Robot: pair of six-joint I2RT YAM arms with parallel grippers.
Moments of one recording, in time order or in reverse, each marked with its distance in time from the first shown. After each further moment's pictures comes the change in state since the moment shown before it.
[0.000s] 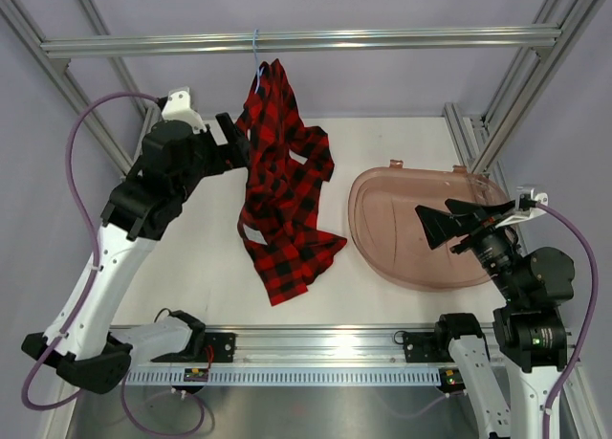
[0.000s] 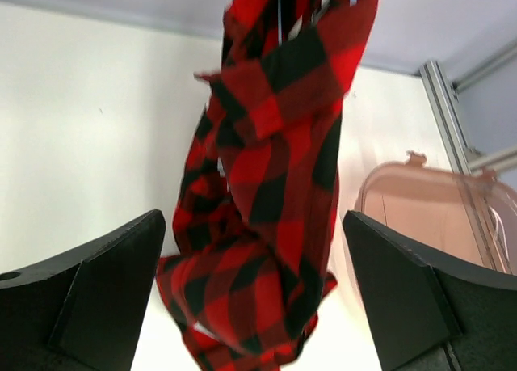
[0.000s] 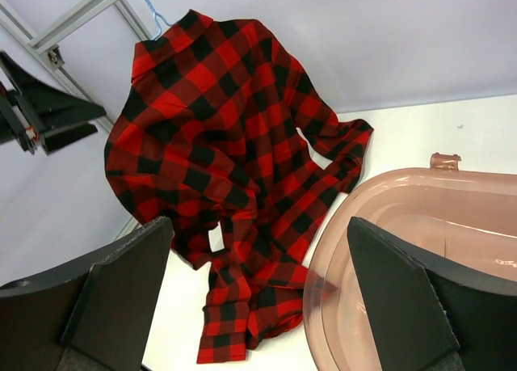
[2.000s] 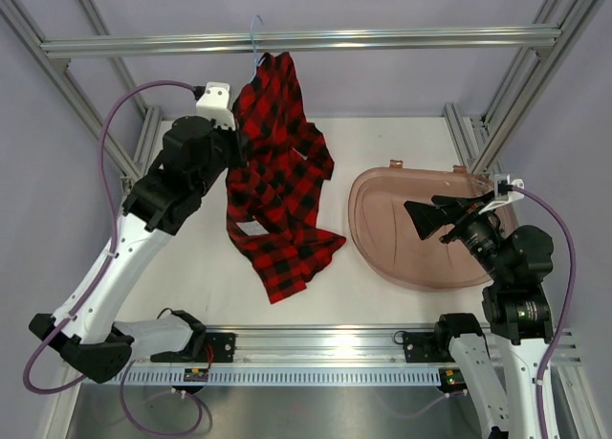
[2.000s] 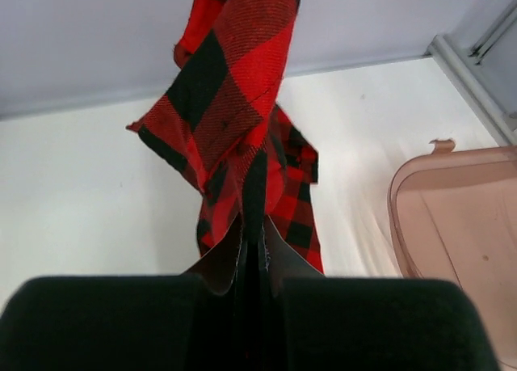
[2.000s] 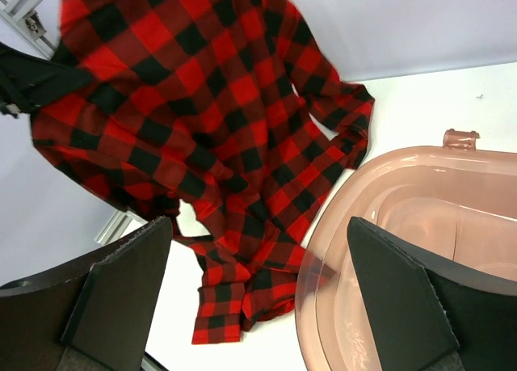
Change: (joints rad) left arm -0.092 0.089 0.005 0.159 -0.022 0.279; right arm 0.000 0.075 -0.106 0.101 -0.062 -0.005
